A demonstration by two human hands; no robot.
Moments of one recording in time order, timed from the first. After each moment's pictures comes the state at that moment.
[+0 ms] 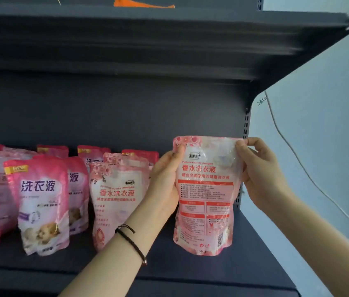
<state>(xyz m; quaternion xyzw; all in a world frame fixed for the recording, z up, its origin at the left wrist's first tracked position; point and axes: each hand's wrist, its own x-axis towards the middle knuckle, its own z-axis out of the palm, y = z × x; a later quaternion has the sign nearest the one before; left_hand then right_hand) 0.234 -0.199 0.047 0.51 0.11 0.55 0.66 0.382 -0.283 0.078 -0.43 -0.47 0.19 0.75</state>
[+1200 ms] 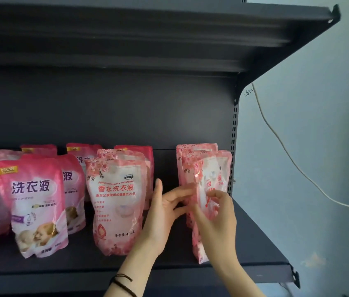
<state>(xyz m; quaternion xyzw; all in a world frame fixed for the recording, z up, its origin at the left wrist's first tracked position) 0.217 -0.195 -0.044 0.62 0.09 0.46 0.63 0.311 -0.273 -0.056 -0.57 -0.43 0.00 0.70</state>
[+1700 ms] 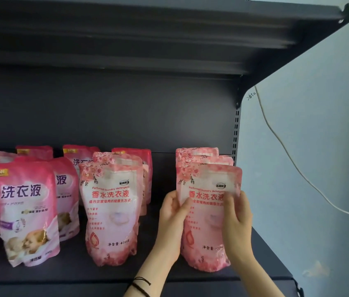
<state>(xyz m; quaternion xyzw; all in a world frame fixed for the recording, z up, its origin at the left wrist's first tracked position) 0.257 -0.189 -0.060 0.54 0.13 0.54 0.63 0.361 -0.257 -0.048 -0.49 -0.41 0.05 0.77</state>
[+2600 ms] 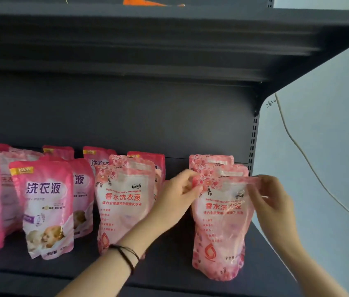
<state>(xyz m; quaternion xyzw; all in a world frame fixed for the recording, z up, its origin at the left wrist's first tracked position) 0.223 -0.180 0.015 0.81 0.22 0.47 0.29 0.413 -0.271 0.002 -0.56 -0.51 -0.06 0.66</state>
